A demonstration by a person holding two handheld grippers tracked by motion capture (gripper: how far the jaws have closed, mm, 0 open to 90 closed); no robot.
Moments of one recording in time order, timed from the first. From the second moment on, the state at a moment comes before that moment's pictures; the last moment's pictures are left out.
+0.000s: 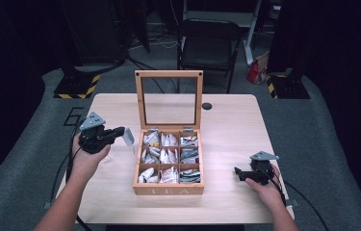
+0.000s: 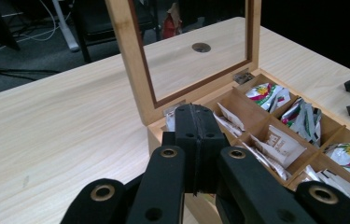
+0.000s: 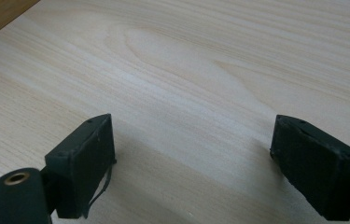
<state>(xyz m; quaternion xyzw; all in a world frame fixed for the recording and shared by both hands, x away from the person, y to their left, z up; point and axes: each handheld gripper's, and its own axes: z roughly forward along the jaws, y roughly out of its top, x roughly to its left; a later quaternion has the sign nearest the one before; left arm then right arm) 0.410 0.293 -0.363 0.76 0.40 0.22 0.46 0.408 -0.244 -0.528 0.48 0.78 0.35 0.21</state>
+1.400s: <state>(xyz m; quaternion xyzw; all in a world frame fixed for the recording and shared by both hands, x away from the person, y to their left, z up) 0.403 0.362 -0.361 0.72 0.46 0.25 0.45 0.408 -0.244 -0.528 0.48 0.78 0.34 0.21</state>
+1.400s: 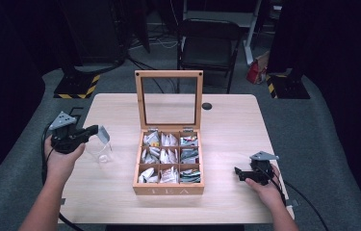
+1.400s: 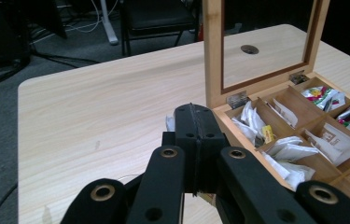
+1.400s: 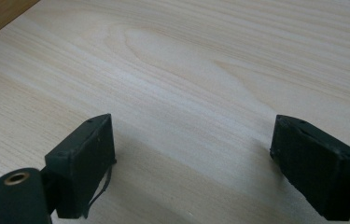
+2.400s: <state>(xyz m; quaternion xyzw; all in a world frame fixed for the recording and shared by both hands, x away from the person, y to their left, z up) 0.406 0.391 -0.364 0.70 0.49 0.26 0.44 0.408 -0.244 -0.528 0.48 0.78 0.34 0.21</state>
